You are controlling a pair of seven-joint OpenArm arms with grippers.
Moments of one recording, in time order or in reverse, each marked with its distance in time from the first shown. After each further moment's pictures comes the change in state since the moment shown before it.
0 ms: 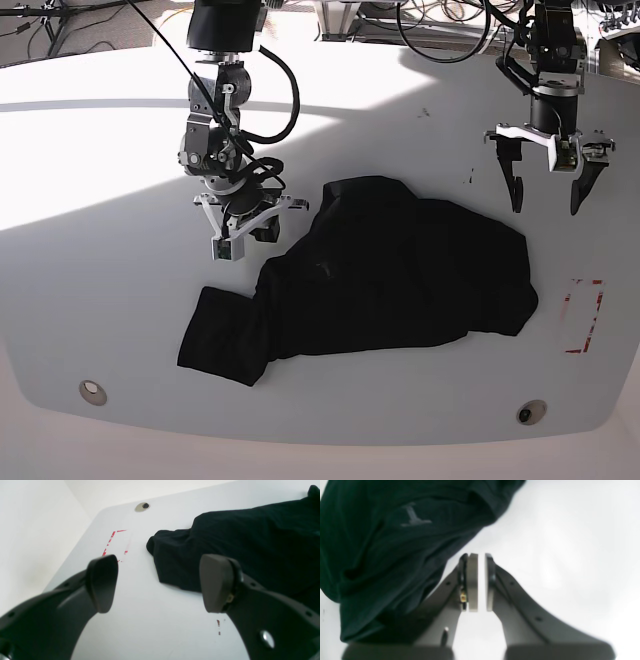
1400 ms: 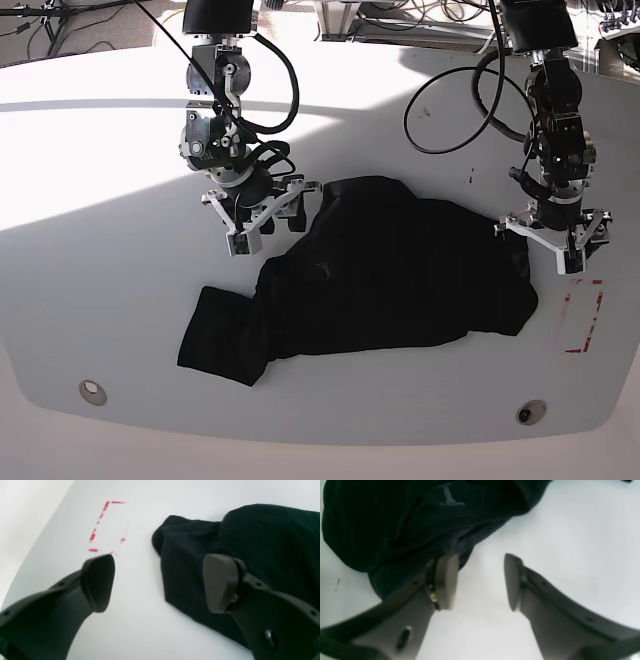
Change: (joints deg) left arm -27.5 0.7 0.0 -14.6 -0.8 -0.8 27.6; right arm -3.4 1.6 -4.8 7.9 0.9 1.0 -5.7
